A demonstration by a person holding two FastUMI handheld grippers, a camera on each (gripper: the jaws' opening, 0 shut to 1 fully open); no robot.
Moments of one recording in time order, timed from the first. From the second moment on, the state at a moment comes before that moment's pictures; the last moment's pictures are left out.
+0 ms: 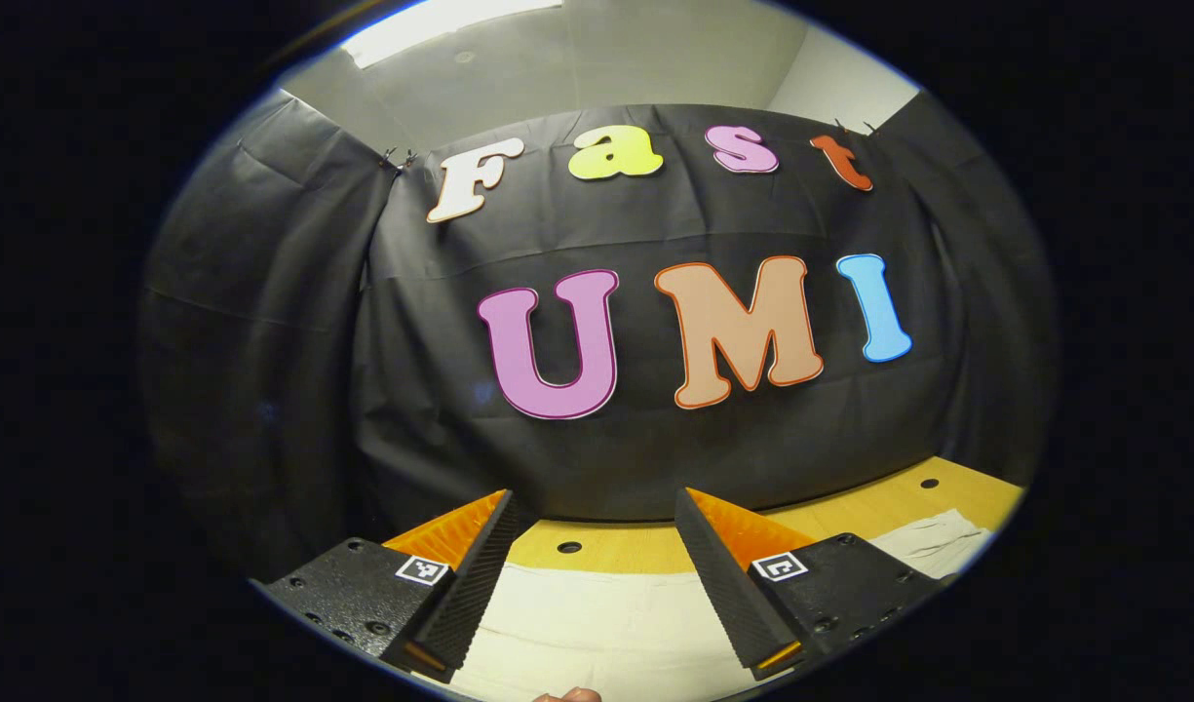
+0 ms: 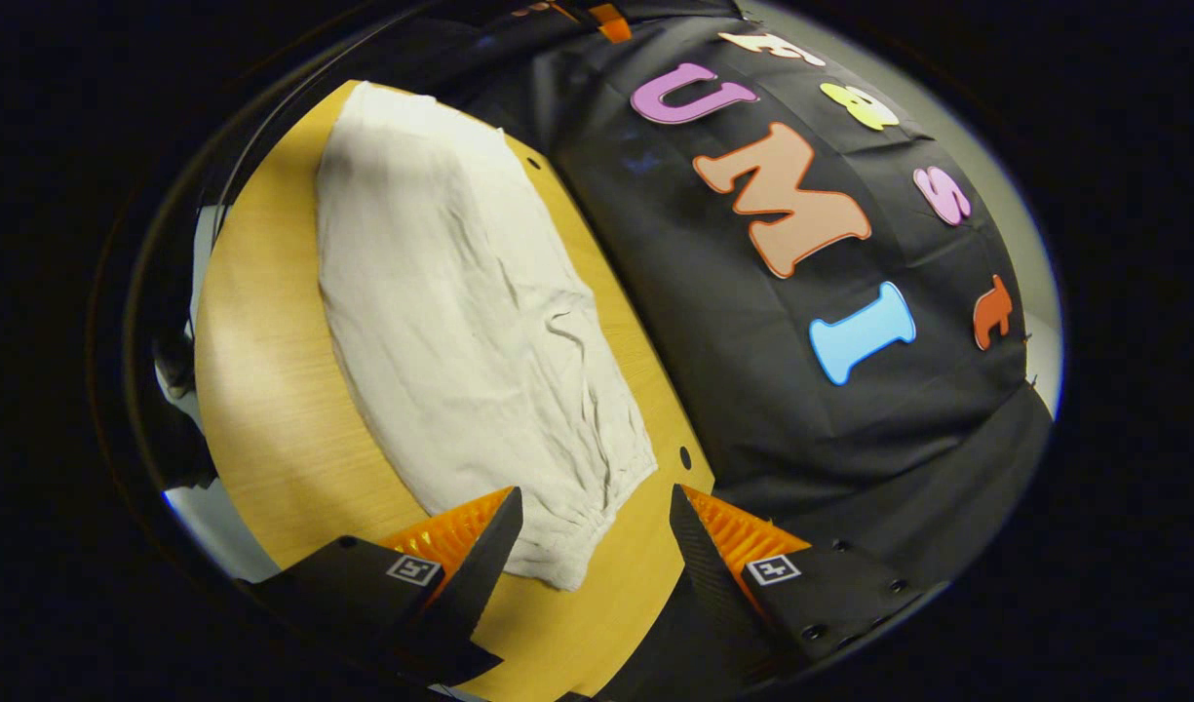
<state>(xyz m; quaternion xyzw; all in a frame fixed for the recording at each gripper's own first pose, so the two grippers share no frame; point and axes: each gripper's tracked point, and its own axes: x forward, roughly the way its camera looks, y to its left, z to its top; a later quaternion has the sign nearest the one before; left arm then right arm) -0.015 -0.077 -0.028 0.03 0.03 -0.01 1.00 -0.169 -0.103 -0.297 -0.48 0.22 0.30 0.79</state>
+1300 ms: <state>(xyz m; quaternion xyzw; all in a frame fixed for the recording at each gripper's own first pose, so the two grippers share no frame) -0.031 -0.040 -0.042 0.07 0.05 0.02 1.00 -0.165 -0.089 -0.405 -0.54 0.30 0.35 0.70</state>
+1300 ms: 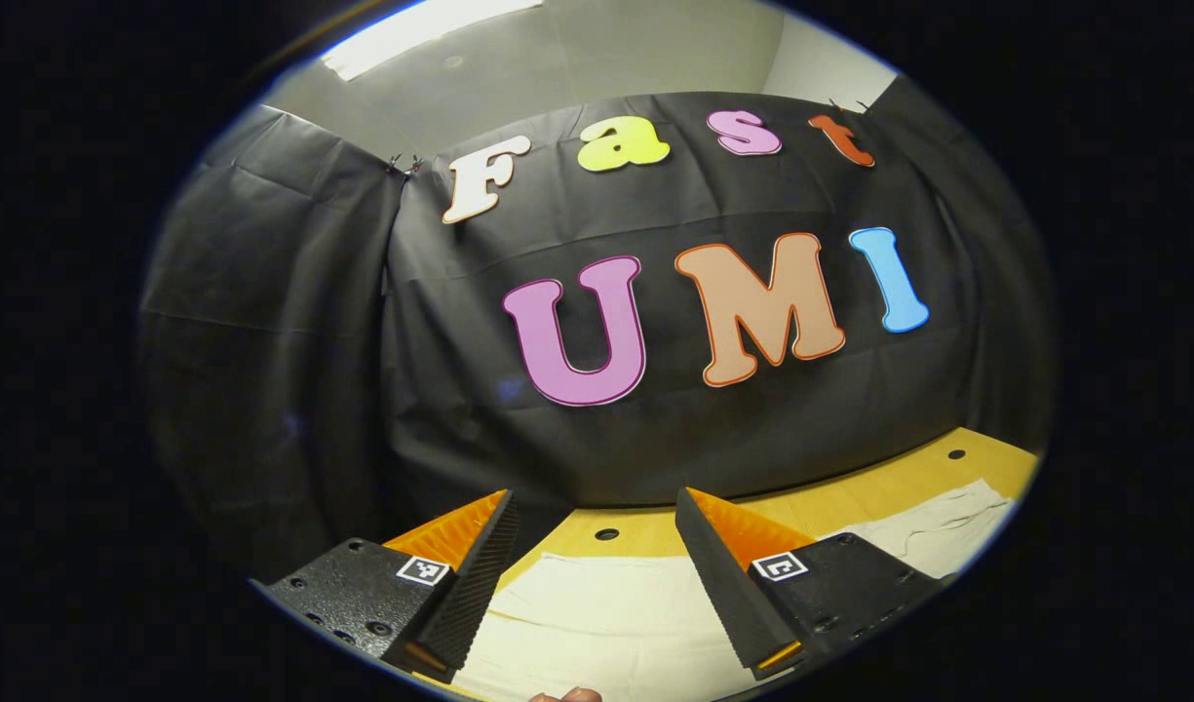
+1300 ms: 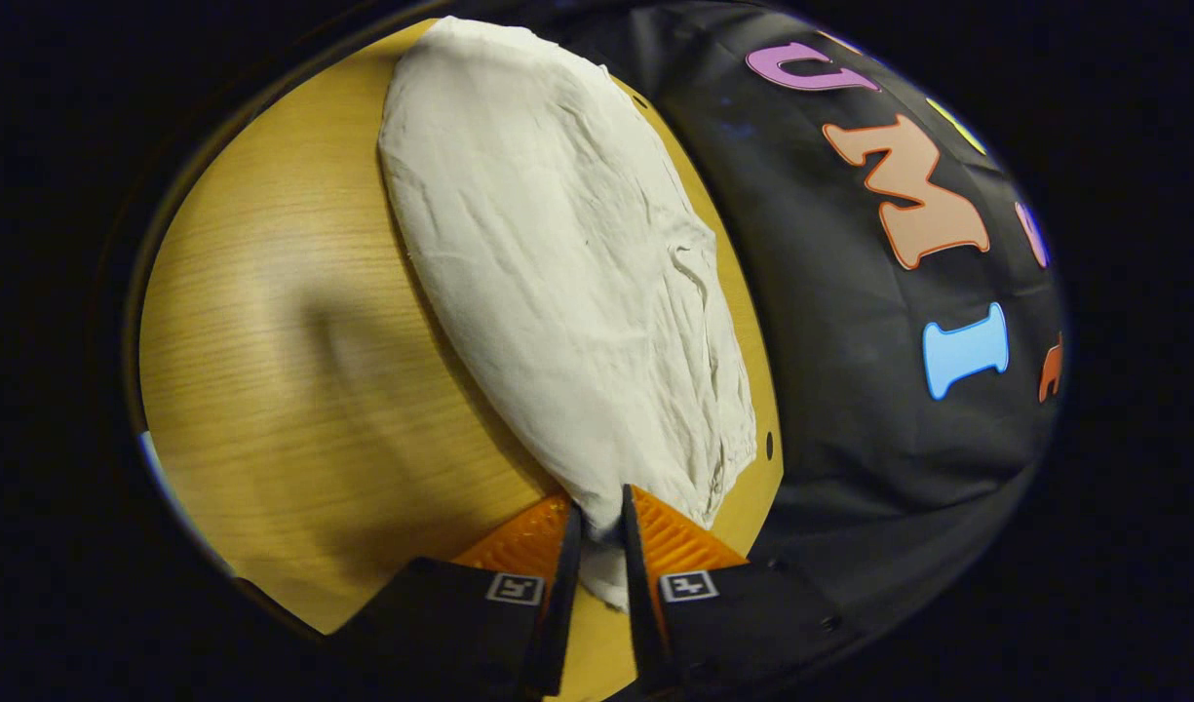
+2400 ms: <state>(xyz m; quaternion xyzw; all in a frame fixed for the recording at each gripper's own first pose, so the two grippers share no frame) -0.124 0.075 -0.224 0.28 0.25 -0.09 0.92 -0.164 -0.089 -0.409 -0.58 0.30 0.30 0.70</state>
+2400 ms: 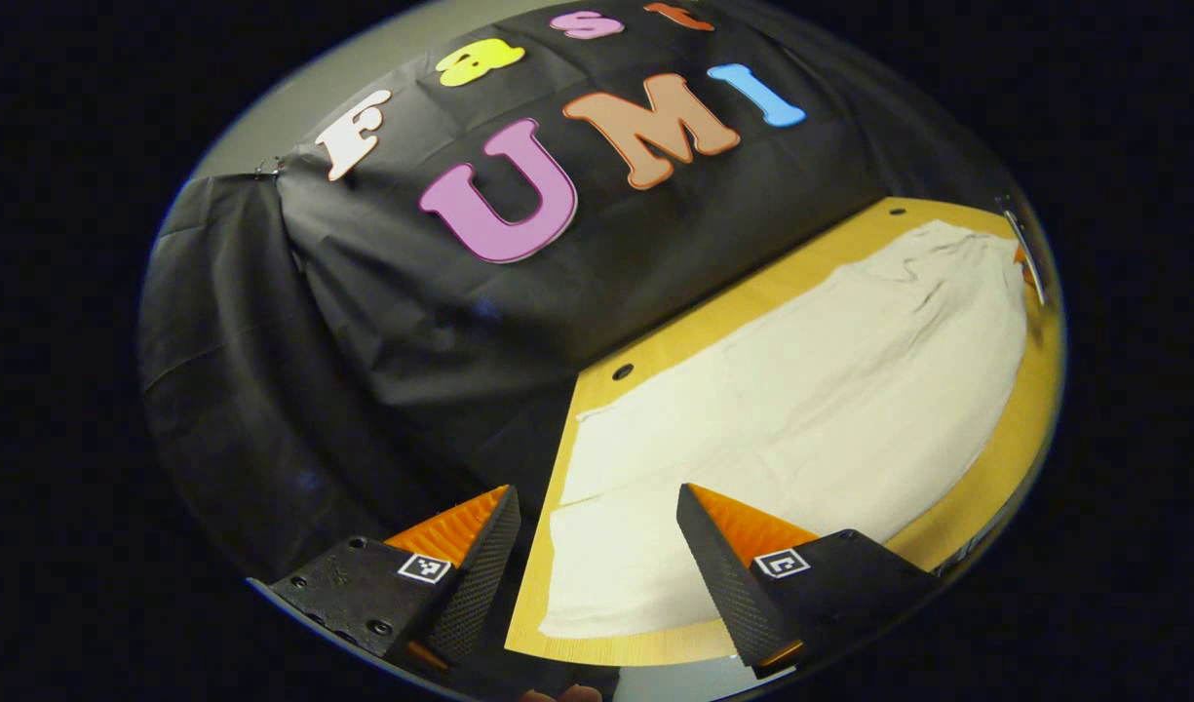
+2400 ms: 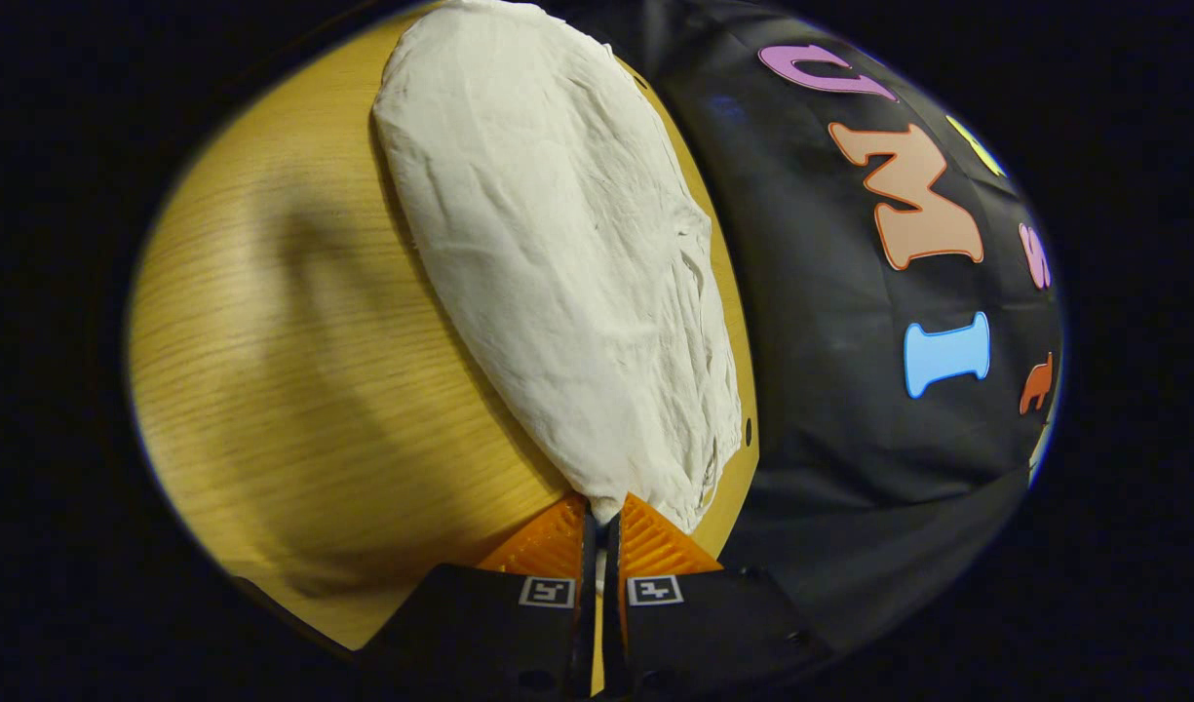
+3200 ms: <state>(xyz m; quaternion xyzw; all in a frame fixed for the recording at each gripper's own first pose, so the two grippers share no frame) -0.177 0.159 -0.351 0.51 0.38 -0.23 0.74 -0.163 -0.088 -0.409 -0.58 0.30 0.29 0.70</state>
